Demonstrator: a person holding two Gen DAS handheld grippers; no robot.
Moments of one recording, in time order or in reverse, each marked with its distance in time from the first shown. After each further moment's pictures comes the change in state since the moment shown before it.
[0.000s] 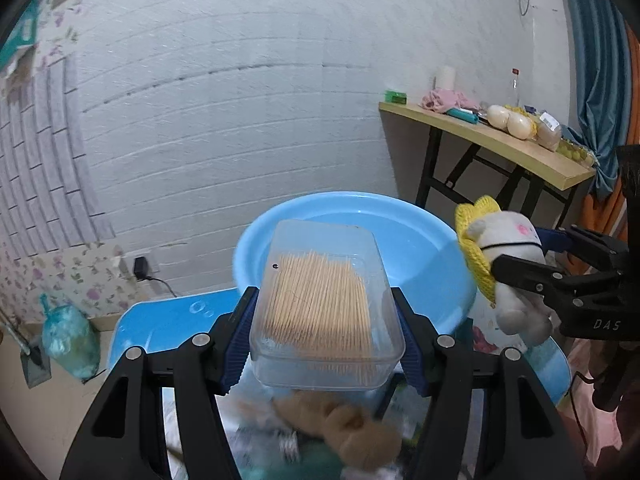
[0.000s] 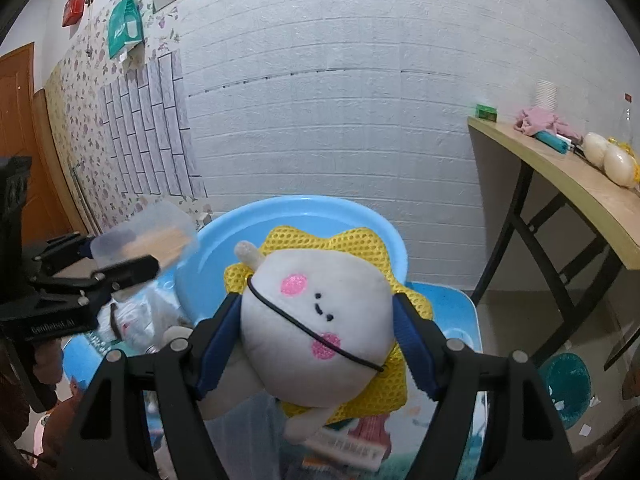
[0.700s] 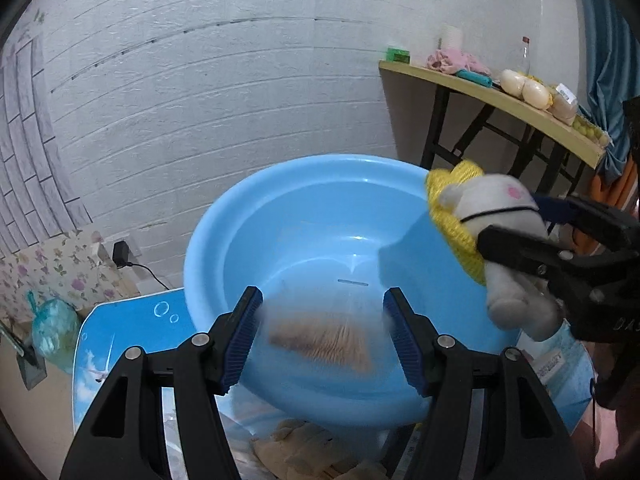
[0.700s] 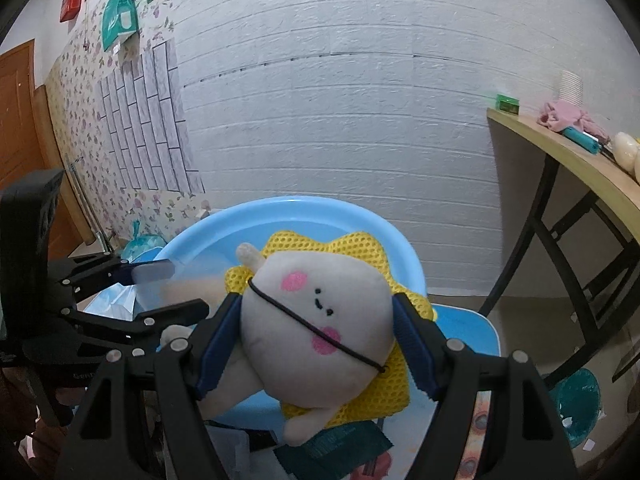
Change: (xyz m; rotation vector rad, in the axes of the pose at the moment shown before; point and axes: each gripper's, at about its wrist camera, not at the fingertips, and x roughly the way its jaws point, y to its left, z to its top) left arm 0.073 -0.001 0.000 0.006 0.113 -0.017; right arm 0.060 -0.012 0.014 -0.012 0.031 0.039
